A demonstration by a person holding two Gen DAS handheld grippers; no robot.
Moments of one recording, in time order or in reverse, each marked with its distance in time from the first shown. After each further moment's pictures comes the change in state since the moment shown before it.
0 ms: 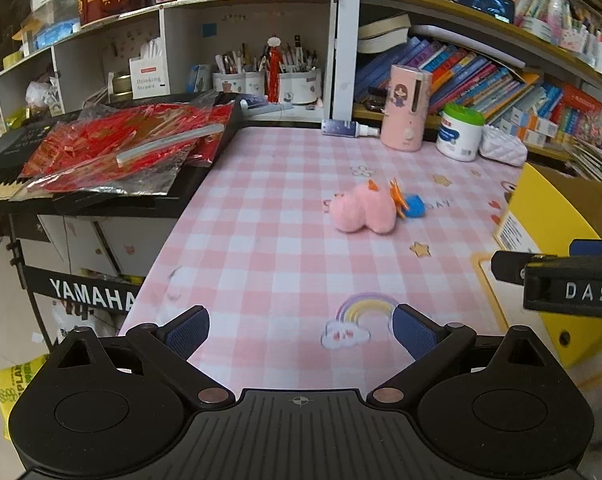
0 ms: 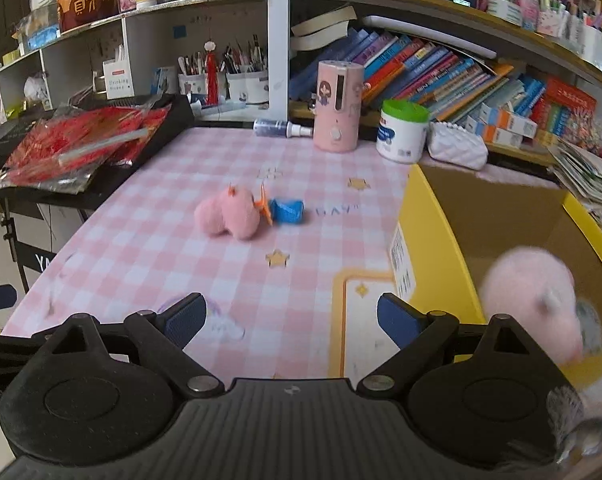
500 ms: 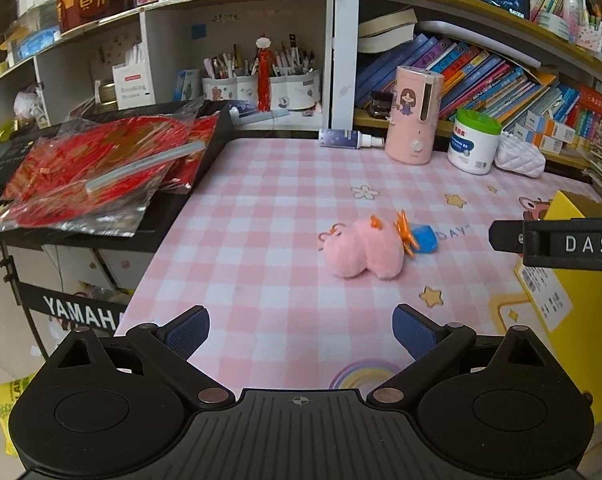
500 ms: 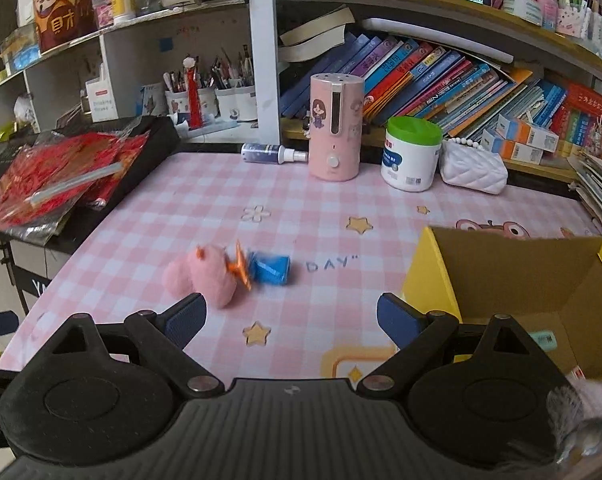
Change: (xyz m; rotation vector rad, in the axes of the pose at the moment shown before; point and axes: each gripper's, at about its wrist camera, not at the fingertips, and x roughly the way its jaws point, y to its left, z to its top) left arm 0.053 -0.017 0.043 0.014 0.003 0.017; right arm 0.062 -0.029 0.058 0.029 -0.014 0.028
